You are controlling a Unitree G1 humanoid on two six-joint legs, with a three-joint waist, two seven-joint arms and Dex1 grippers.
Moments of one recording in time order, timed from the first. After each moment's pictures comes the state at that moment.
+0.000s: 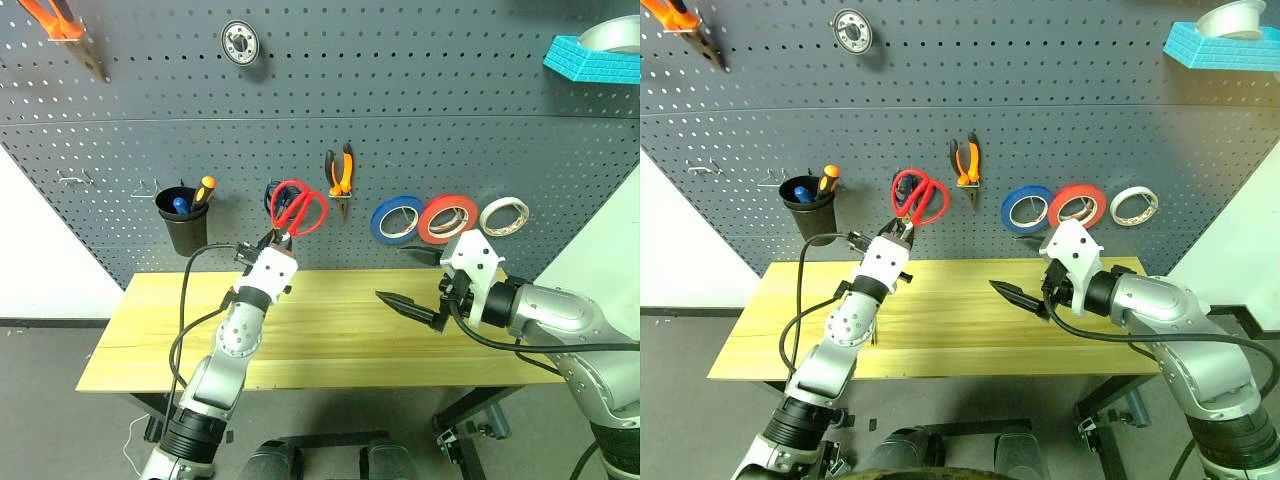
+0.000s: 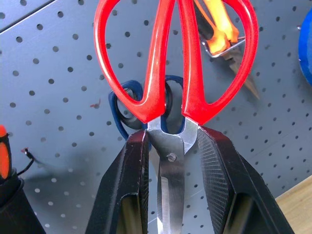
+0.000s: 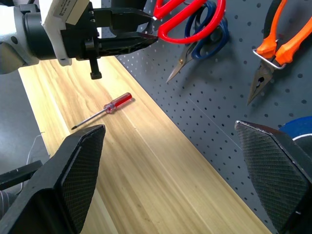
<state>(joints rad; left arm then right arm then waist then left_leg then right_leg) -0.17 0.17 -0.21 -0.10 0.32 0.04 0.01 -0.14 -0.76 -0.06 -0.58 0.52 0.64 0.71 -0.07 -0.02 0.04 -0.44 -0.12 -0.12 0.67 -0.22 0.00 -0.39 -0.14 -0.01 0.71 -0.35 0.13</state>
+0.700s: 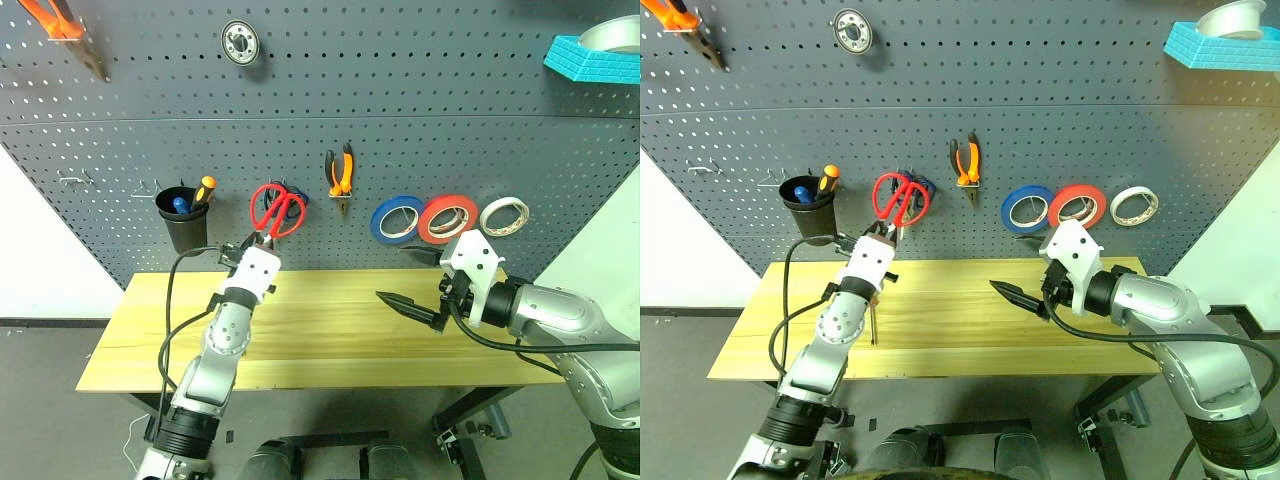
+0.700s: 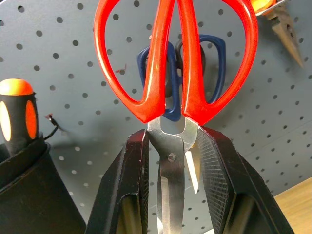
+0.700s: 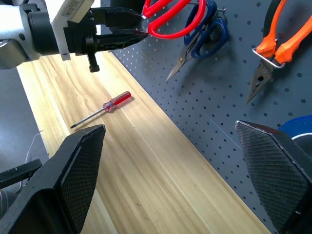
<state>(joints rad) -0.17 0.19 -0.14 -0.03 0.32 0.03 0.03 -0.14 -0.76 -0.06 -0.58 0.52 0.64 0.71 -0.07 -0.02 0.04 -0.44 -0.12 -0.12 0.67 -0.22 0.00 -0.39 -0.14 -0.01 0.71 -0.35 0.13</state>
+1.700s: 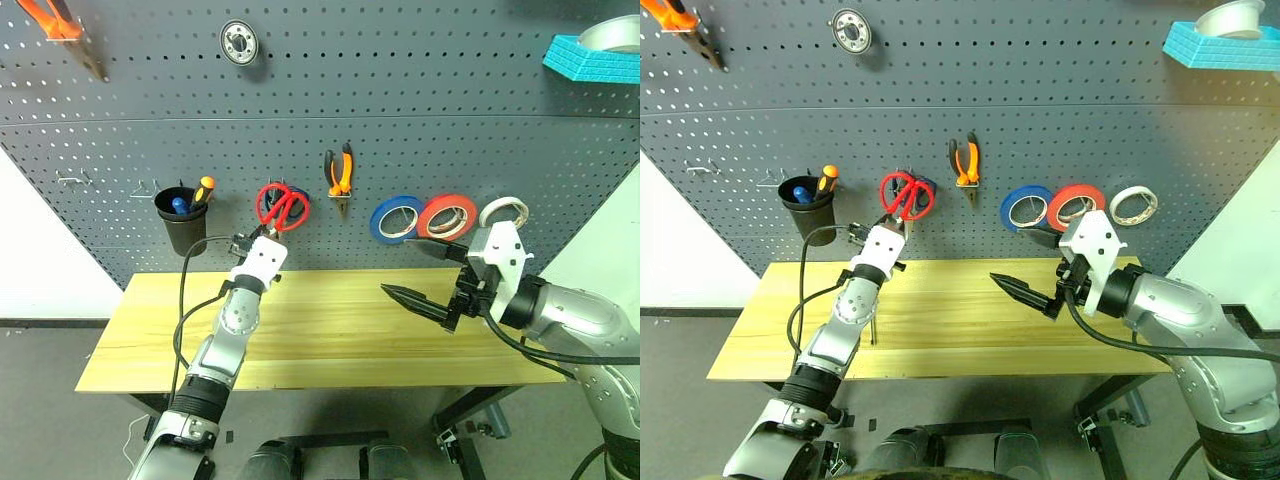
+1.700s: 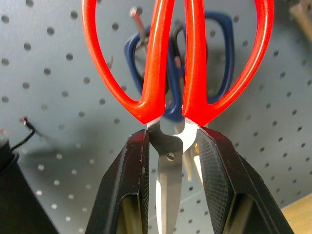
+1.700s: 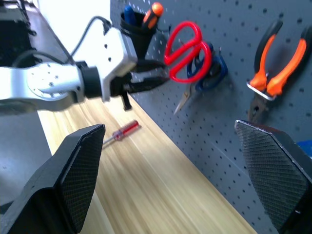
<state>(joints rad) -0.33 0.16 -0.14 0.27 0.32 -0.10 0.08 -0.10 -0.73 -0.20 -0.65 0.67 0.63 0.73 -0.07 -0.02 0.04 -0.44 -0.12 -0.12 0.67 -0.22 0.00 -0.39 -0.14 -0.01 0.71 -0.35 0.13</state>
